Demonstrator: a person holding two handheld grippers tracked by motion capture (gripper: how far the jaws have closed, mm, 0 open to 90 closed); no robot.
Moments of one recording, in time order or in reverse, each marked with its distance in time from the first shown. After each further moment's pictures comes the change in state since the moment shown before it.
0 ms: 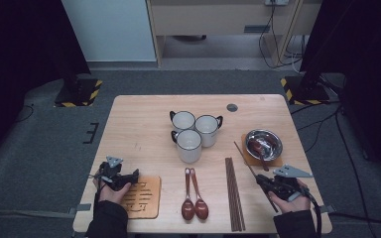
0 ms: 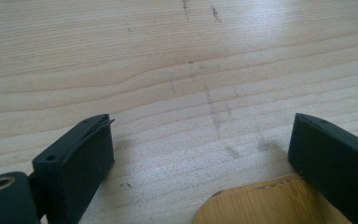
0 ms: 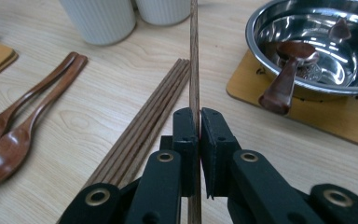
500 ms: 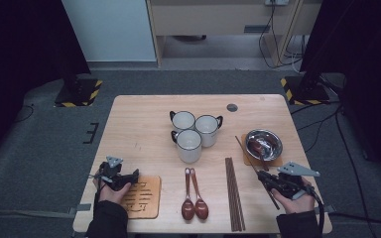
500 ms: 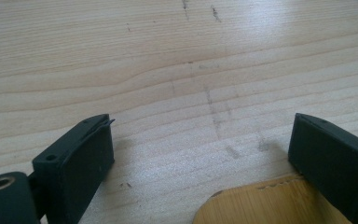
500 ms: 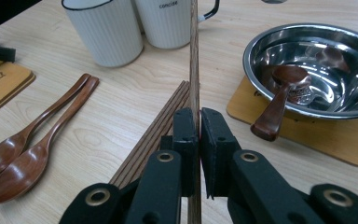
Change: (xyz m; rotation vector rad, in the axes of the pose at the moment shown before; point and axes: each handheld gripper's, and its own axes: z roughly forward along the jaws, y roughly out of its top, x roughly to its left) left arm 0.000 0.000 0.000 0.000 0.000 0.000; right arm 0.000 0.012 -0.013 -0.052 0.013 0.002
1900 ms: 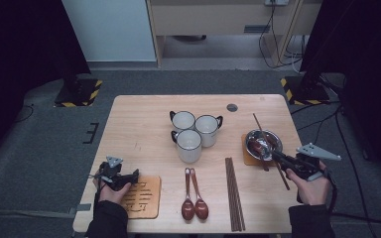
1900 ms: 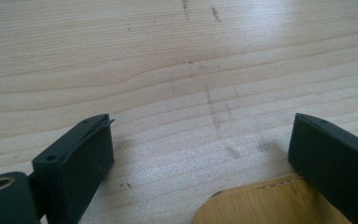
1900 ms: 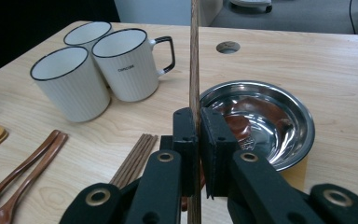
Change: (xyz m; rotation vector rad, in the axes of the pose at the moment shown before) left arm 0.000 0.000 0.000 0.000 0.000 0.000; right arm -0.045 0.036 -0.010 -0.120 -0.056 0.052
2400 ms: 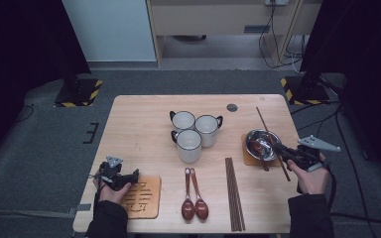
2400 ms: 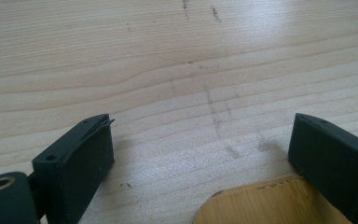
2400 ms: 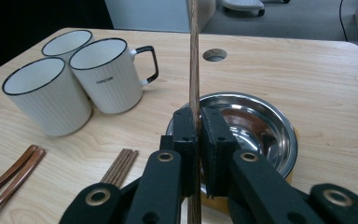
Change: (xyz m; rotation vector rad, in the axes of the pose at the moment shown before) left arm 0.000 0.000 0.000 0.000 0.000 0.000; right arm -0.020 0.009 0.017 -0.010 -0.019 0.015
